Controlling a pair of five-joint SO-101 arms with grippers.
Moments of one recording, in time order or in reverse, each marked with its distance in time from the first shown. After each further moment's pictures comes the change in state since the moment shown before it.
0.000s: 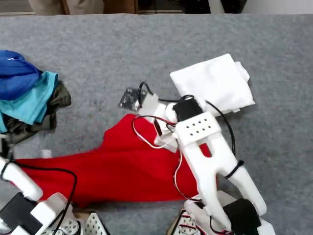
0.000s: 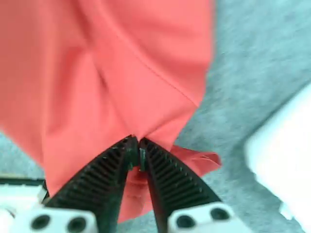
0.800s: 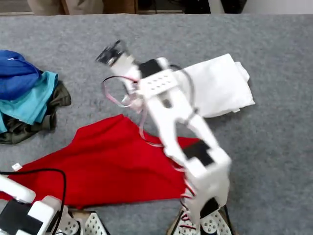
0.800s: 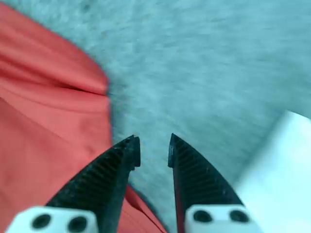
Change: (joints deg) left arm -13.2 0.1 -2.4 6.0 -16.2; right arm -6.1 48.3 -46.6 0.2 -13.5
